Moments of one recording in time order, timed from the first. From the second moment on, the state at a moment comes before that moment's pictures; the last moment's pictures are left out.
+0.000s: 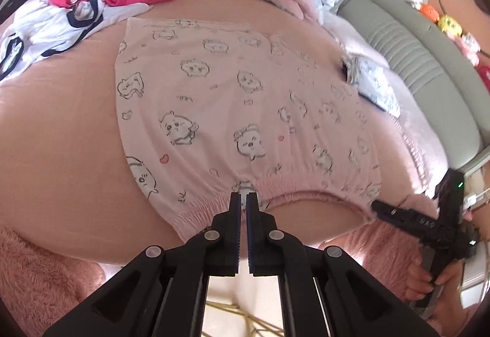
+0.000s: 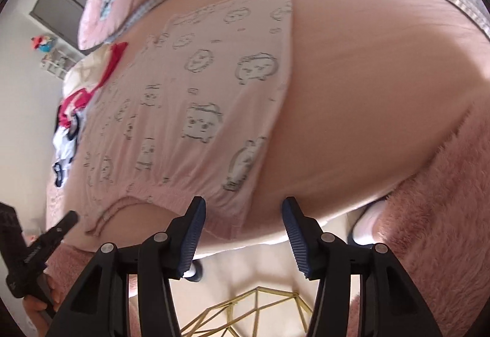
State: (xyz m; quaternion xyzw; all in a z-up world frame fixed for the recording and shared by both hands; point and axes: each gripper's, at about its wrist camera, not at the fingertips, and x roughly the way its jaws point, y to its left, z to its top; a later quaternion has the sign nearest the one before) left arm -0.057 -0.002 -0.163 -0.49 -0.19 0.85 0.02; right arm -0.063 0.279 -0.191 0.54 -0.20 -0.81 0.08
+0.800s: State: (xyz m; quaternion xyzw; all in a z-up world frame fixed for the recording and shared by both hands) left arm -0.051 -0.013 -0.179 -0.50 -0.22 0.83 0.05; right arm -0.114 0.237 -0.140 0.47 -0.18 -0.84 0.20
